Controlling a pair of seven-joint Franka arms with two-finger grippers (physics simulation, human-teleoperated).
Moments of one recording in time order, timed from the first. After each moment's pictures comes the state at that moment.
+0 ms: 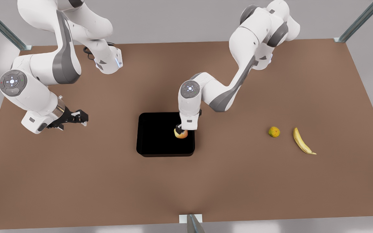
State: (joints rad) left arm -0.69 0.72 -0.11 -1.15 0.12 1.92 -1.63; right arm 0.04 0.16 0.09 -1.52 -0.04 1.67 -0.05
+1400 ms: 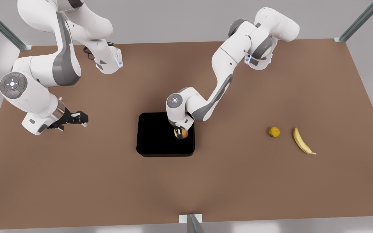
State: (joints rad) left arm -0.78 0.94 -0.11 -1.18 0.17 2.15 -2.68; right arm 0.04 0.17 0.09 -1.52 -0.04 1.67 -0.05
